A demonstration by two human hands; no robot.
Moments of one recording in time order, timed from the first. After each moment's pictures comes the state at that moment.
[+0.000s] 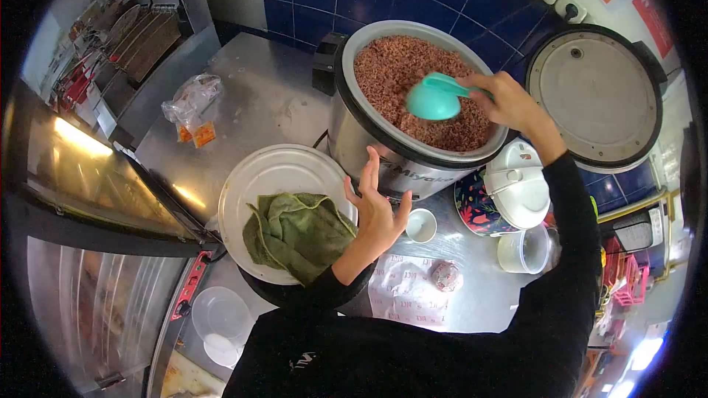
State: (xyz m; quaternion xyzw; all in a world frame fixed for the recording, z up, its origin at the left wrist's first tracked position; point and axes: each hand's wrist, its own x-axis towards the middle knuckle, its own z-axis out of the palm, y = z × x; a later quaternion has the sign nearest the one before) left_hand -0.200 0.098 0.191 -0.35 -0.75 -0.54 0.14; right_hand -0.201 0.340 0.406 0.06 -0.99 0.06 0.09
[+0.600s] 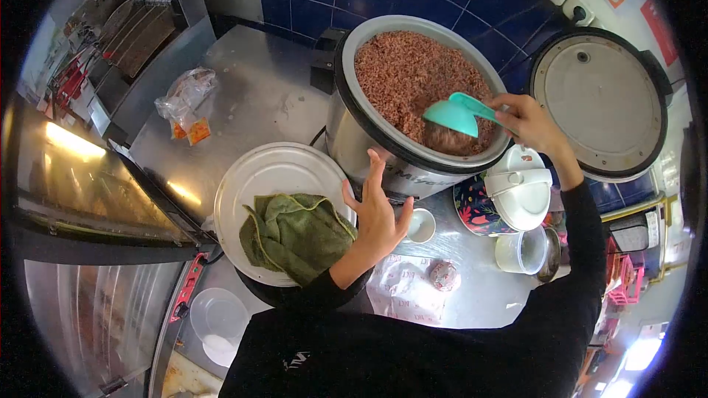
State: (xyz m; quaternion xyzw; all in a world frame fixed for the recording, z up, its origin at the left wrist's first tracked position) left_hand -0.200 0.098 0.194 -0.35 -0.77 -0.53 0.10; right_hand -0.170 0.348 0.409 -0.20 -0.94 0.29 -0.04
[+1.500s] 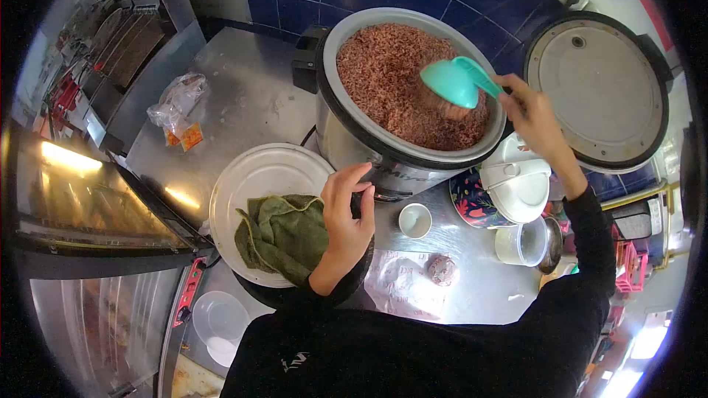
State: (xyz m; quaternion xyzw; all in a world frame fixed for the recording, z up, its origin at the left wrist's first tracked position) left_hand -0.218 0.076 0.226 -0.32 -0.69 -0.64 0.13; right_hand -0.152 0.358 0.401 -0.12 -0.95 0.23 0.14
